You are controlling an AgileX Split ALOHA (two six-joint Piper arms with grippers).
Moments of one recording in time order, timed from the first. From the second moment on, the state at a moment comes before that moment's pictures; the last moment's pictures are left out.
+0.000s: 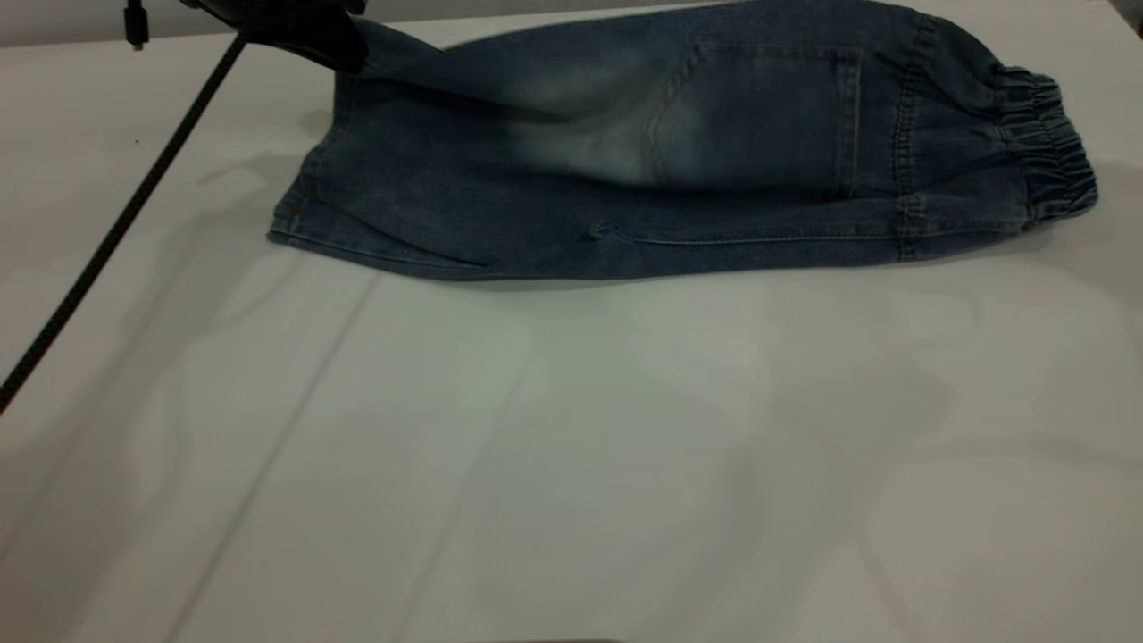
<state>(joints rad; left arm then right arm) -0.14 2.21 -1.49 -0.64 0.32 0.78 -0.10 1.79 -0.93 1.54 0.52 -1.29</state>
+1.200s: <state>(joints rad) -0.15 2.19 -1.70 -0.55 0.66 0.63 -0.11 1.83 -0.83 1.12 0.55 -0.77</state>
